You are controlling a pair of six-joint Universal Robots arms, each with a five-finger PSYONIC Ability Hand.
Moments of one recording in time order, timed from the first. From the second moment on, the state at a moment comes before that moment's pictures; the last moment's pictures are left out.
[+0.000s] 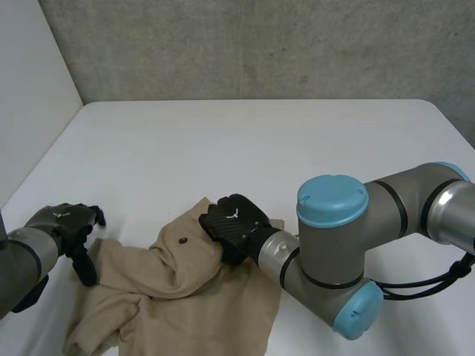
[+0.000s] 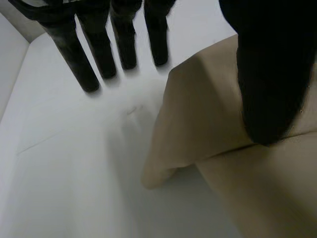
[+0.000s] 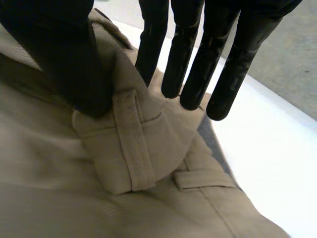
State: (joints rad) left arm 4.52 -1.72 -1.82 2.93 -1.65 3.42; right arm 2.31 -0.88 1.33 -0.12 1.29 2.82; left_hand 0.44 0.40 0.40 0.41 0.23; right_hand 0.86 1.03 1.03 1.03 0.81
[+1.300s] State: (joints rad) left arm 4.15 -1.85 -1.15 2.86 -1.60 3.27; right arm 2.05 -1.35 1.19 0.18 1.50 2.66; left_hand 1.14 1.20 1.19 1.20 0.93; right_hand 0.98 1.18 1.18 1.19 0.99
